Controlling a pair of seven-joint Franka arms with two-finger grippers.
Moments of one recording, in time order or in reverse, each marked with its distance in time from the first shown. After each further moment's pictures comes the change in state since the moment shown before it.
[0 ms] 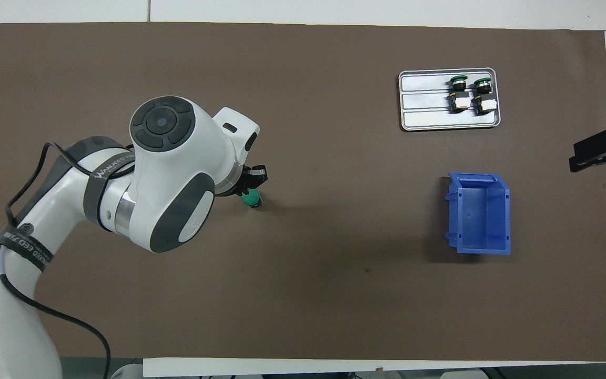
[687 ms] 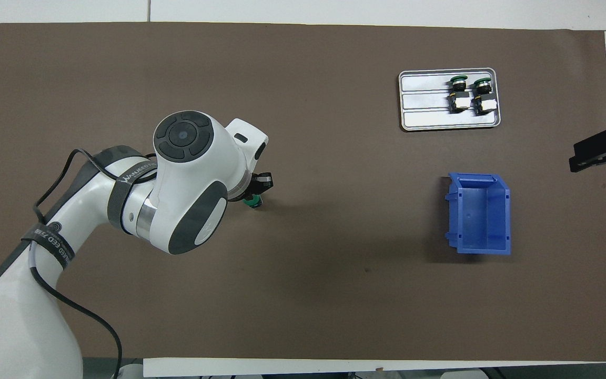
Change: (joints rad) left arm -0.014 0.021 0.002 -0.051 0.001 0.072 0.000; right arm 0.000 0.000 0.000 0.000 0.000 0.000 0.000
